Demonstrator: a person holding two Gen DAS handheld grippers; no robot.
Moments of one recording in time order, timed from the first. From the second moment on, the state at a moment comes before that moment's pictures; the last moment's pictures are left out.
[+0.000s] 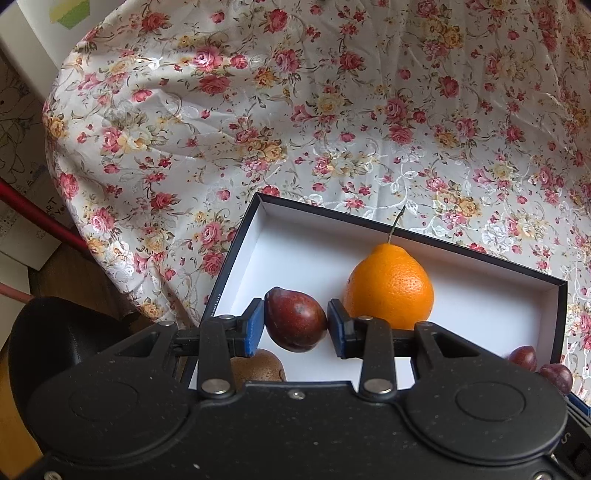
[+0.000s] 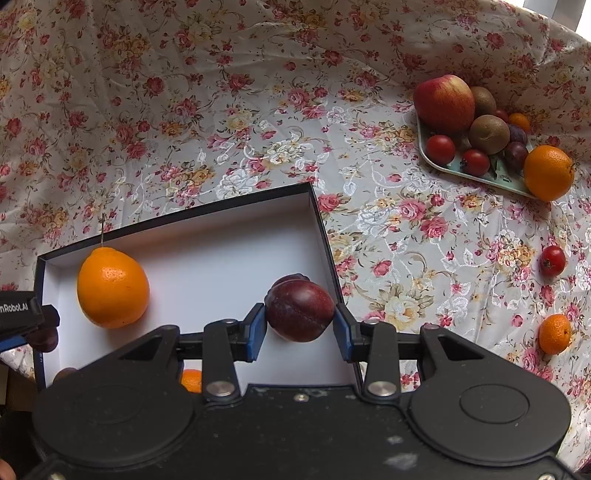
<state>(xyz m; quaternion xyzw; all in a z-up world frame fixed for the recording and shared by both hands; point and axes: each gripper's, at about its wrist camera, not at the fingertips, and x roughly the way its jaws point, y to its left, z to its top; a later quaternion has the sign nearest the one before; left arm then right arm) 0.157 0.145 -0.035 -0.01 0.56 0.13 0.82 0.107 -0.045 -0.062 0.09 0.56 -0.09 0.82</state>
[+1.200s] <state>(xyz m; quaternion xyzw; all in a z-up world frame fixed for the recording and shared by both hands) 0.150 0.122 -0.028 0.00 0.56 0.11 0.82 0.101 -0.042 -0.069 0.06 0.58 -0.08 0.81</state>
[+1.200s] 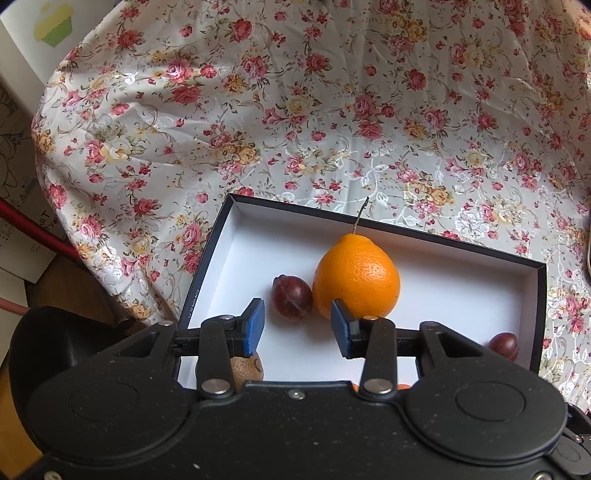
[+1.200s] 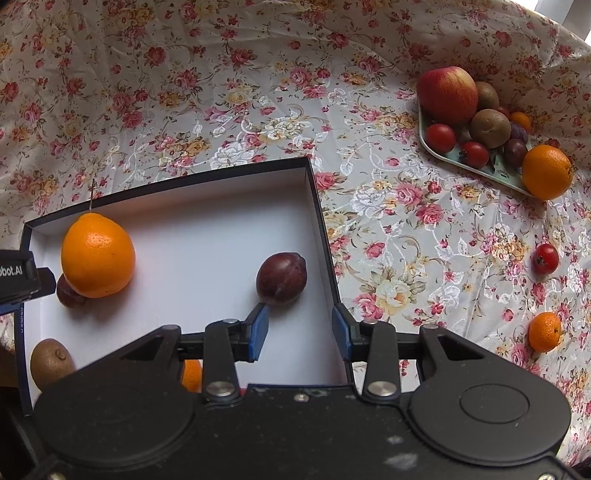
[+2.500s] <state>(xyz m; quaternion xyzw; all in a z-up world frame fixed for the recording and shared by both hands) 0.115 0.105 -0.019 -0.02 0.57 0.07 0.82 0.062 -0.054 -0.073 0.09 0.61 -0.13 0.78</state>
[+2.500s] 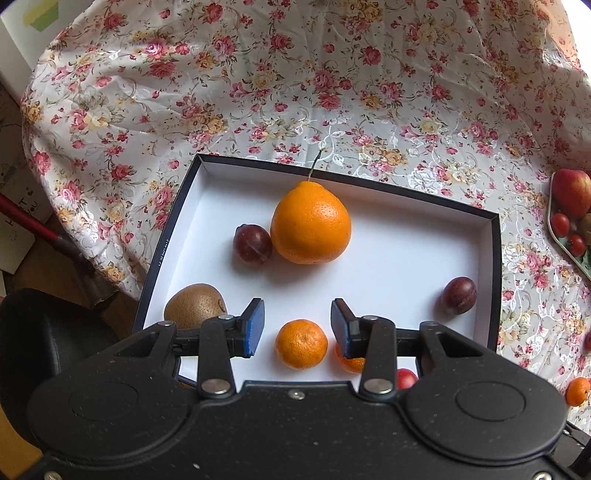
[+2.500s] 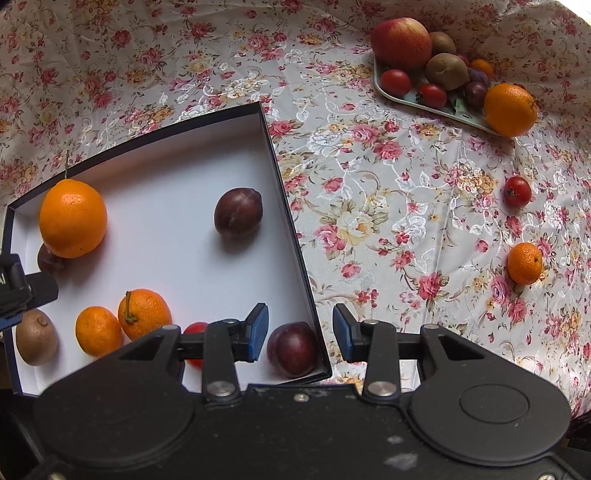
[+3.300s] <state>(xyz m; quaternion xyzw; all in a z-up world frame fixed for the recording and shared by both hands) 0.086 0.060 -0.015 0.00 0.57 0.02 0.82 0.012 -0.086 -0.047 0.10 0.58 -0.15 0.80</state>
